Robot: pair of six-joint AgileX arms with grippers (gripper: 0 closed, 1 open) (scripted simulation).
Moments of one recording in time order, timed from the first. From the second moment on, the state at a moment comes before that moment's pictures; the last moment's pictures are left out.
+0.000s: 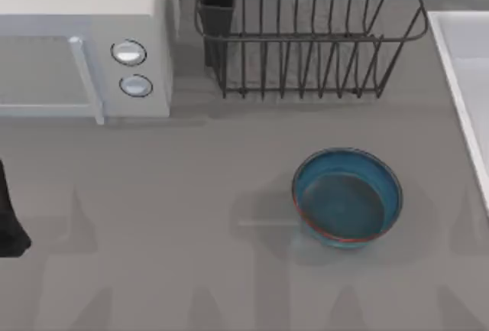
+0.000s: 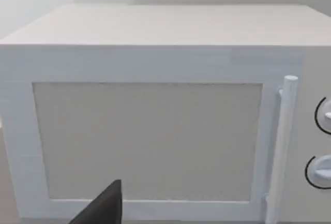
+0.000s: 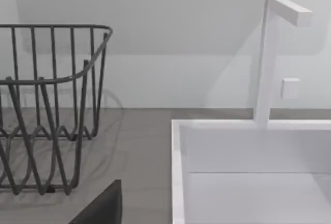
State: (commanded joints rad) left arm 0.00 0.00 0.00 0.00 0.00 0.00; right arm 0.00 0.00 0.00 0.00 0.00 0.00
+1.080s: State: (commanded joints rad) left arm 0.00 0.00 0.00 0.00 0.00 0.00; right arm 0.27 1.23 0.98 -0.81 0.00 0.28
